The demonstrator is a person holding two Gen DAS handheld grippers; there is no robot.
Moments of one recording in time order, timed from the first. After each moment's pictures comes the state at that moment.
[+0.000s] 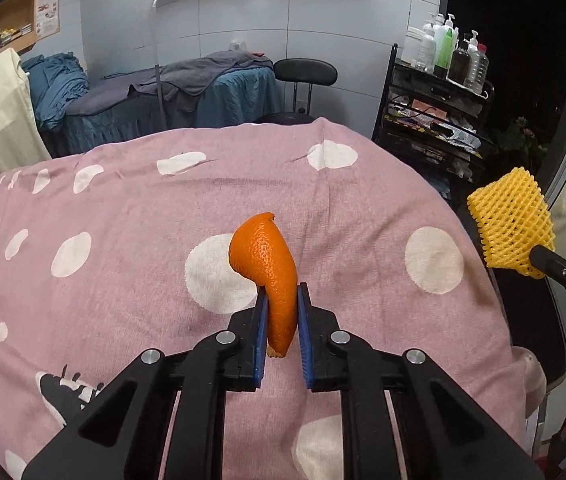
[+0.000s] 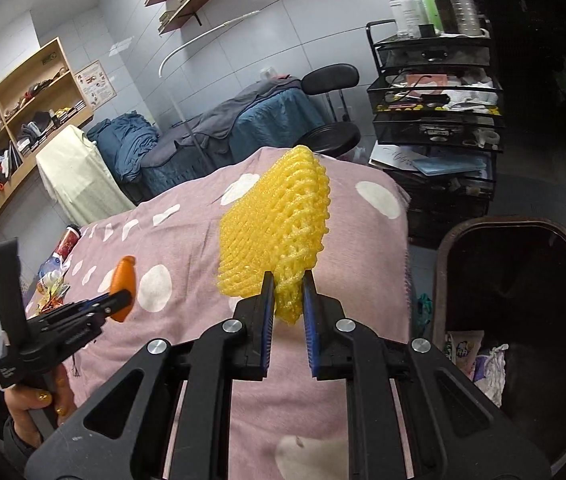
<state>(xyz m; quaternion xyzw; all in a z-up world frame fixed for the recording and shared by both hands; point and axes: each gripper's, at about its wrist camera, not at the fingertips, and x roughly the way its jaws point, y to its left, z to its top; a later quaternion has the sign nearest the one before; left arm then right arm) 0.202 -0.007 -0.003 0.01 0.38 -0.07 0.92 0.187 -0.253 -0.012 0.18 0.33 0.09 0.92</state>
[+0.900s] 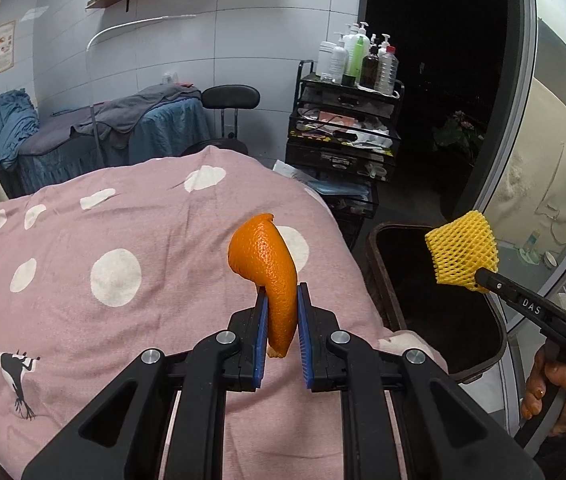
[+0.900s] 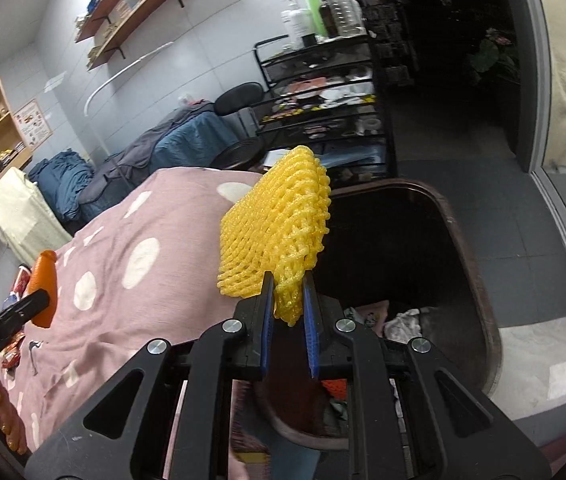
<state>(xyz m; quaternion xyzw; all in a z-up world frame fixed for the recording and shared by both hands) 0.143 -0.096 0.019 0.03 0.34 -0.17 0.92 0.105 -0.358 -0.040 0.22 0.33 -0.05 0.92</state>
